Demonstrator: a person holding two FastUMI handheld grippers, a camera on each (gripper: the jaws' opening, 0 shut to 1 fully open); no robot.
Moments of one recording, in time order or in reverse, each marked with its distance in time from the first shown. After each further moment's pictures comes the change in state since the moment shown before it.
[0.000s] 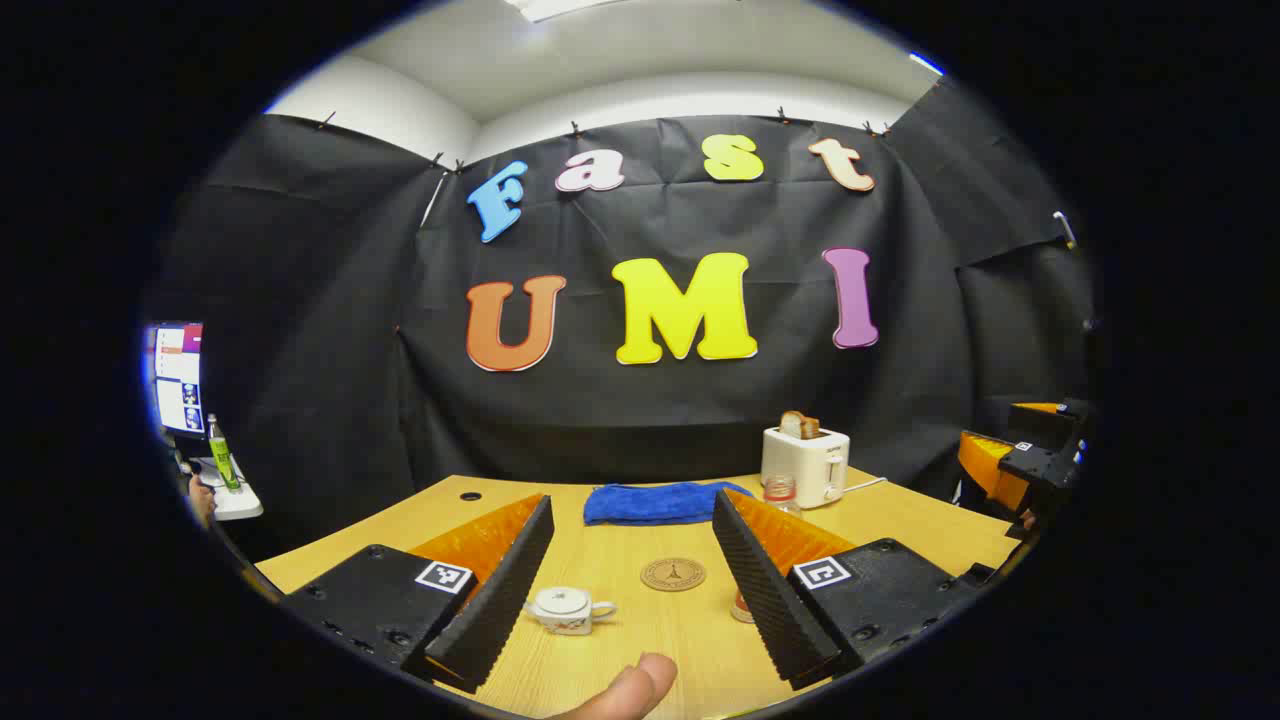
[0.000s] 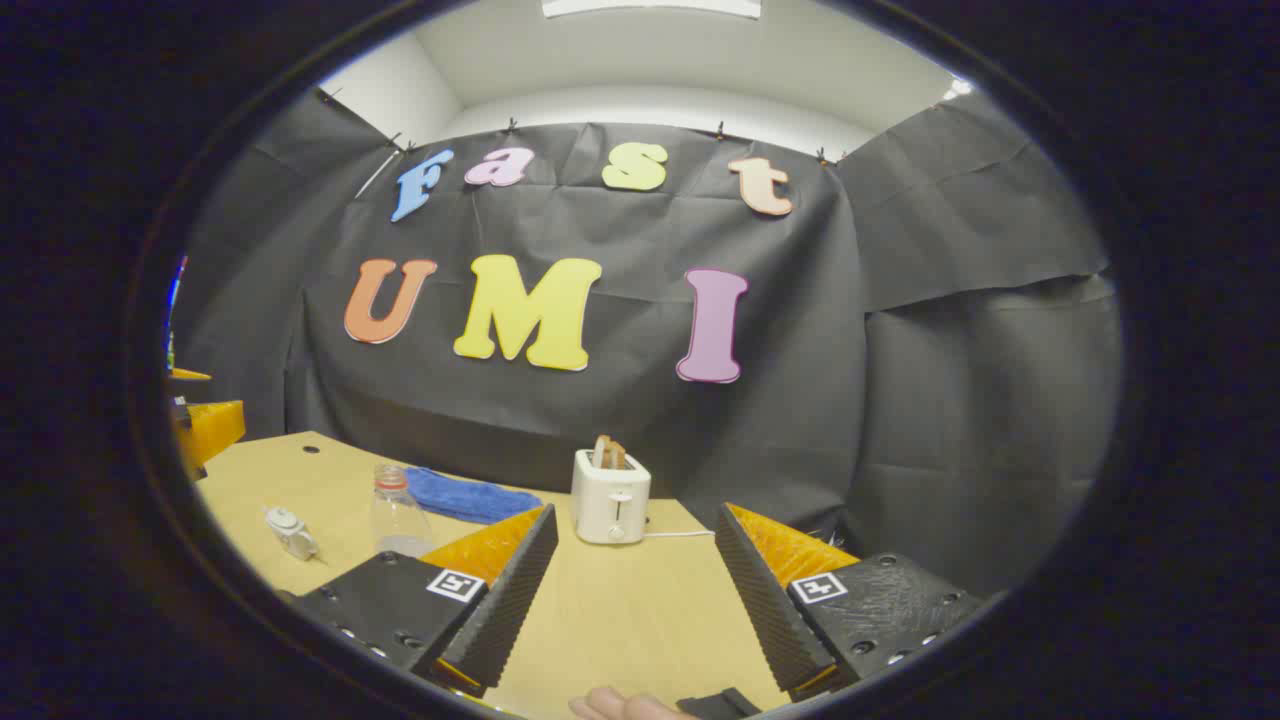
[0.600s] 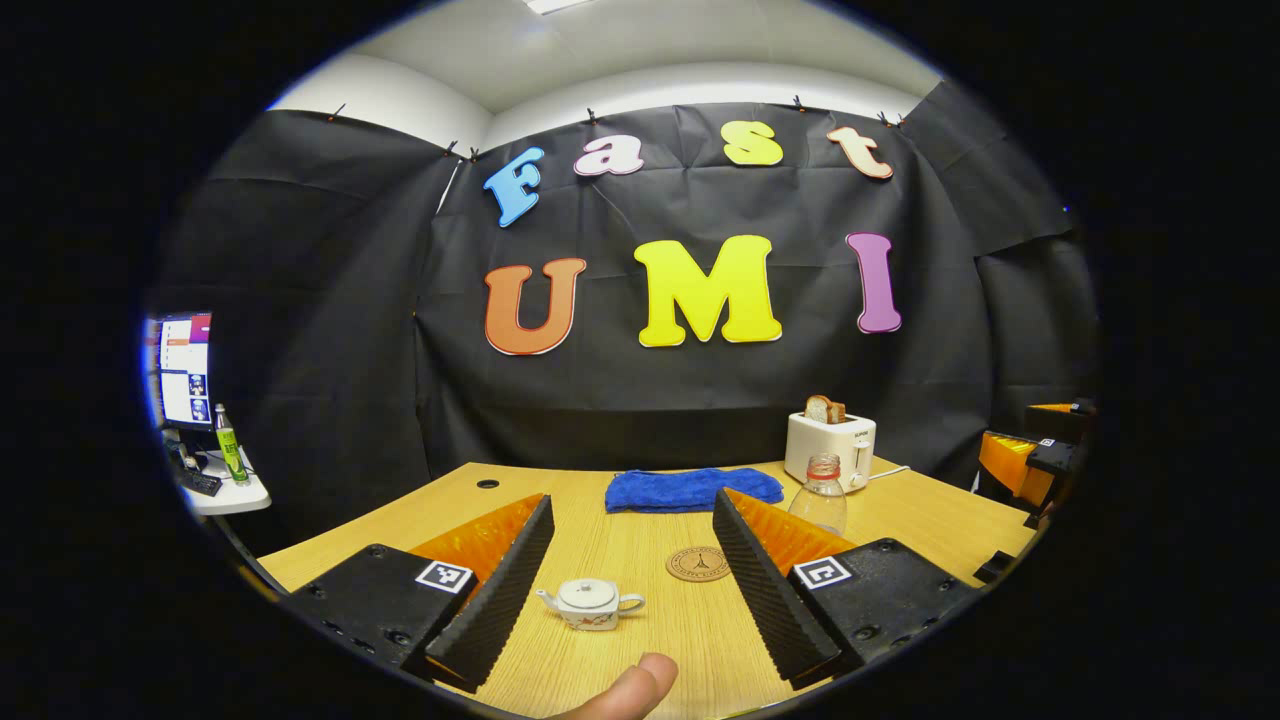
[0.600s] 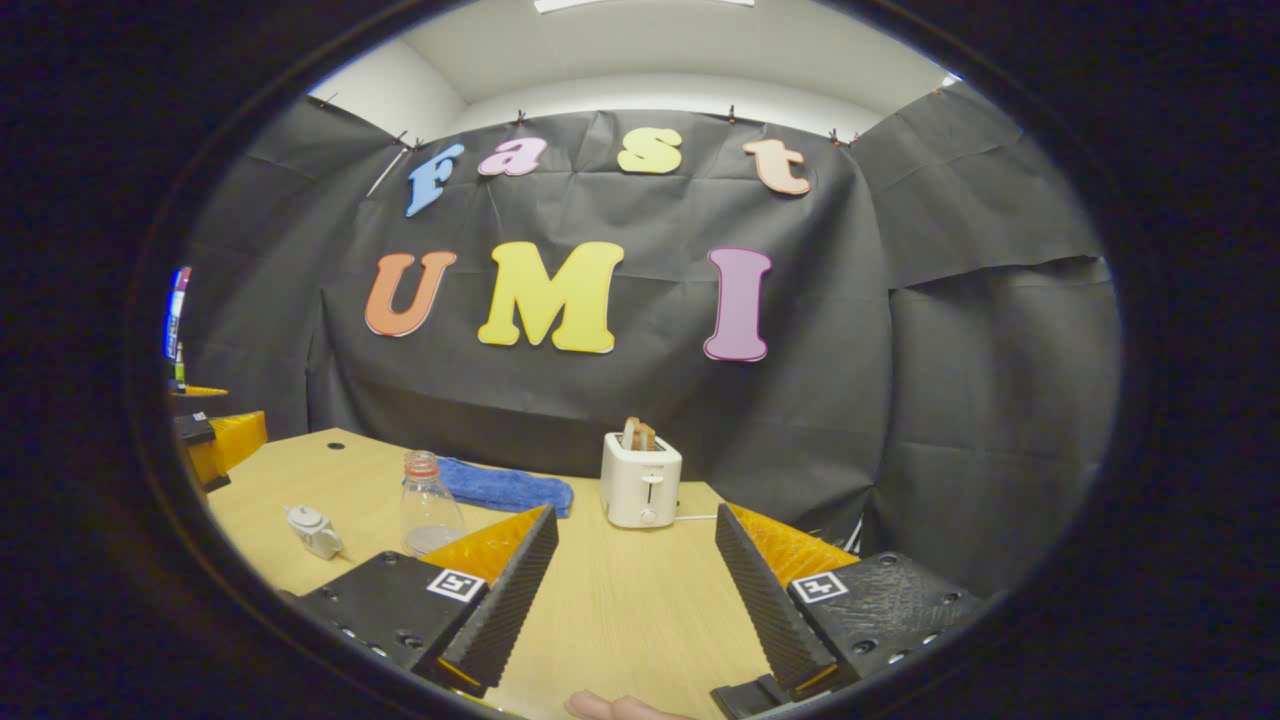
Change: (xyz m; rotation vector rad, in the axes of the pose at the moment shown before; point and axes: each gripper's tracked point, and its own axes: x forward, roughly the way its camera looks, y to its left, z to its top) left arm 0.008 0.014 -0.017 0.021 0.026 0.030; right arm 0.001 0.012 -0.012 0.012 0.033 0.050
